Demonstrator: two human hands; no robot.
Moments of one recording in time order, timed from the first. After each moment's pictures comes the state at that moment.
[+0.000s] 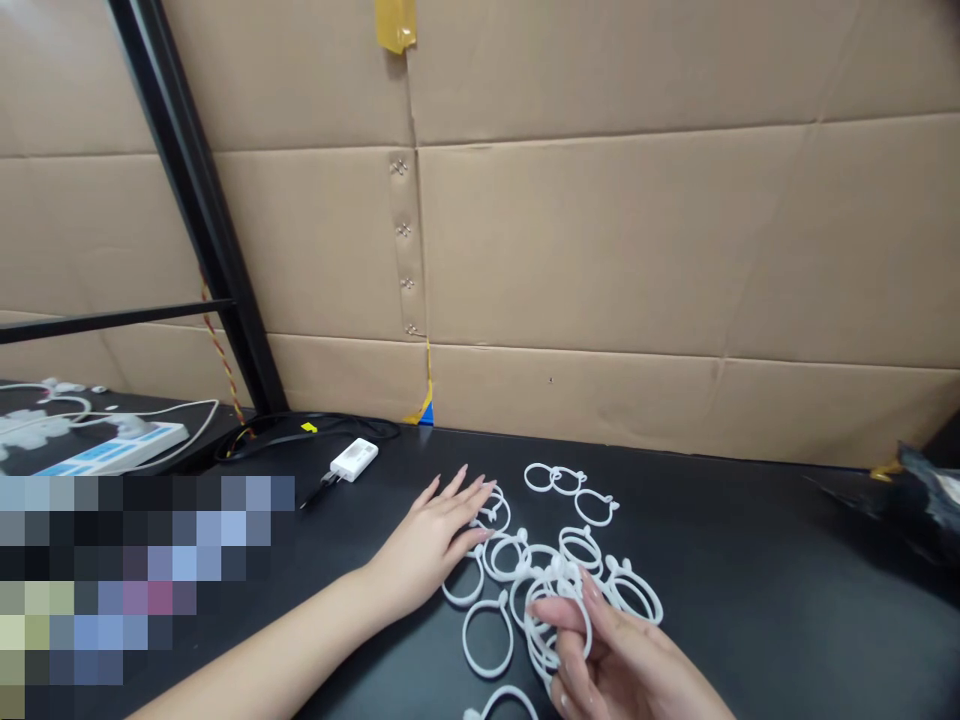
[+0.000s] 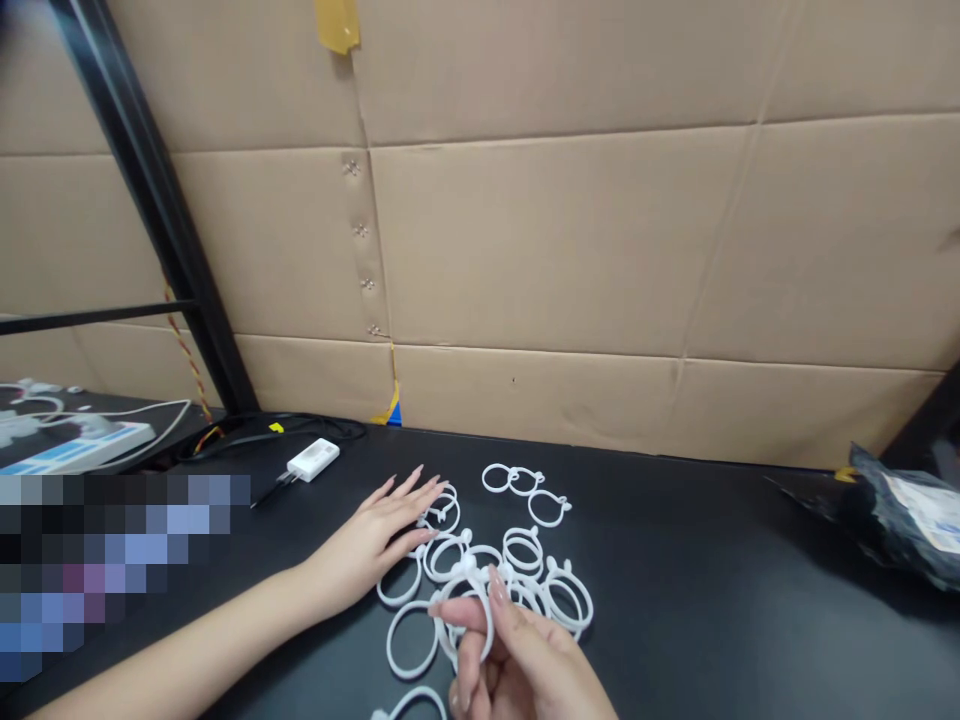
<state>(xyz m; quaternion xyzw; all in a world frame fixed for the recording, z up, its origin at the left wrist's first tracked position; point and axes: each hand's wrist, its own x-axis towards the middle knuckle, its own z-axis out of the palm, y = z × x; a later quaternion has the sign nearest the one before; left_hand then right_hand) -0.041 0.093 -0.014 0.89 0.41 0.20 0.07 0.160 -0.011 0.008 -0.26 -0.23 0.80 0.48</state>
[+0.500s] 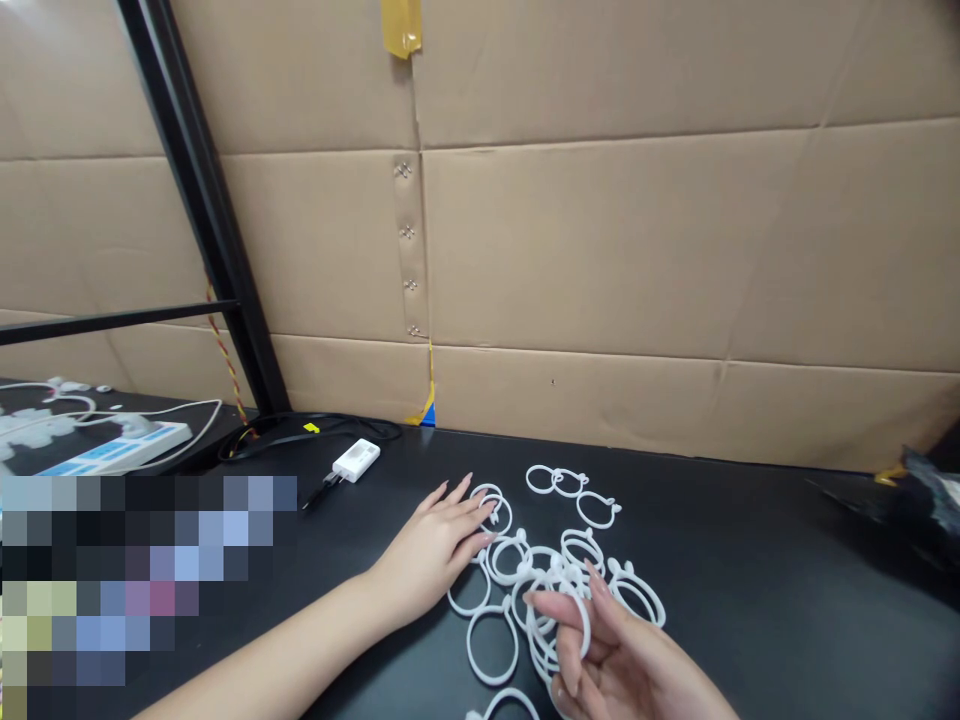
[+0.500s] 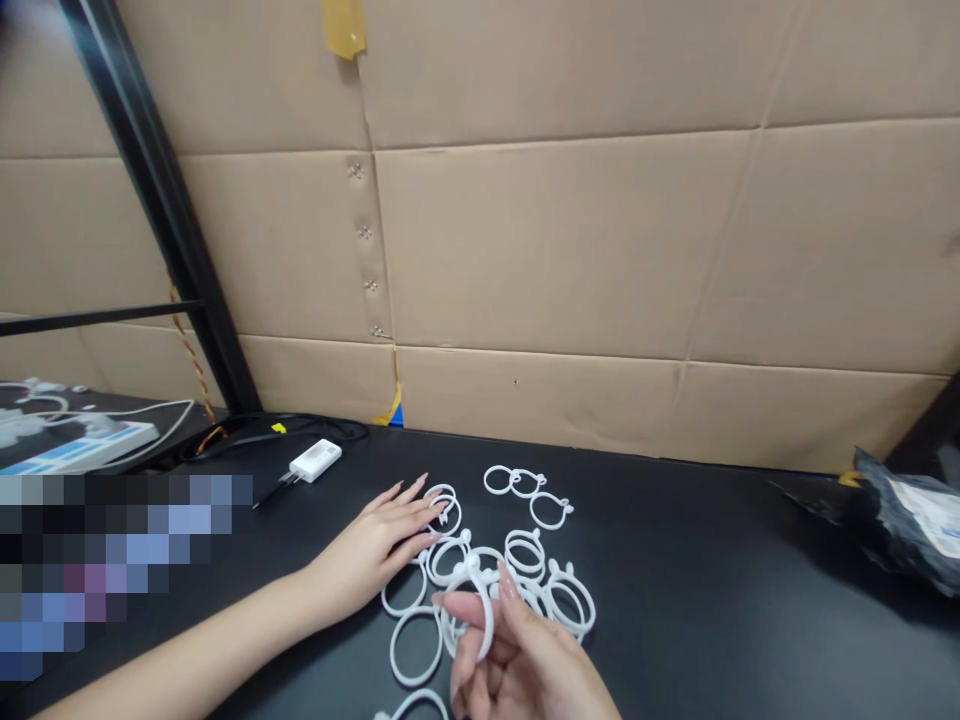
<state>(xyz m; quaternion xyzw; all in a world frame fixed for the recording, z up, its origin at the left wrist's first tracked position) -0.039 0.089 -0.012 0.89 0.40 0.22 0.07 0.162 -0.010 0.004 -0.31 -0.20 0.80 0.48</state>
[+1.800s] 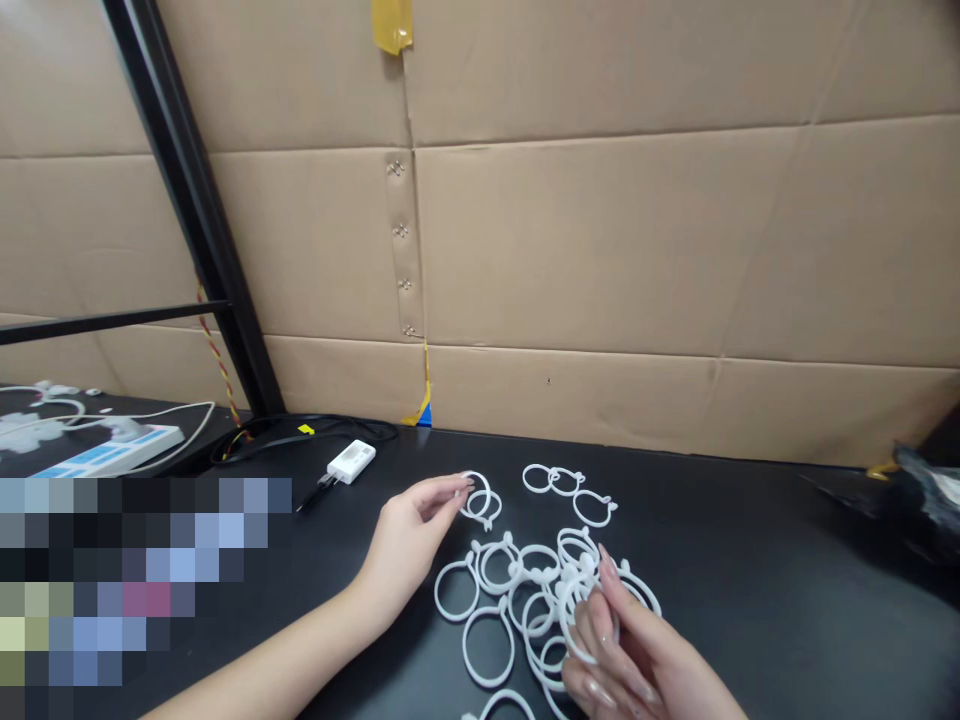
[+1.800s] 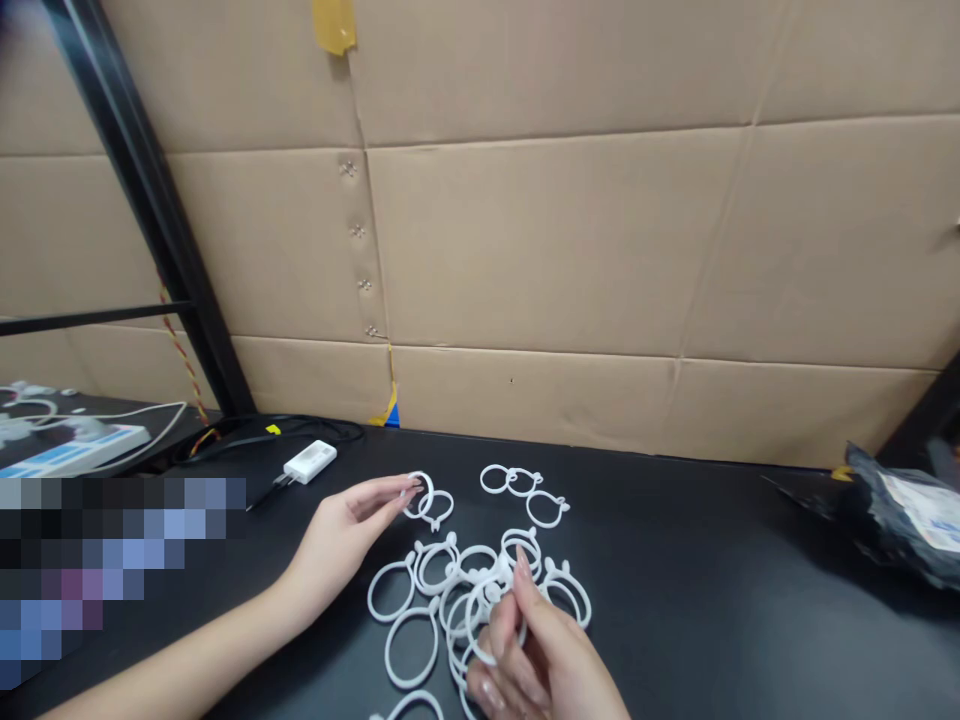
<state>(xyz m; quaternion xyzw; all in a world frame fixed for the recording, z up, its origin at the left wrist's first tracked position) -0.033 0.083 -0.003 0.61 0.45 0.52 0.40 0.166 -0.005 0.001 -0.19 -0.22 0.81 0.51</state>
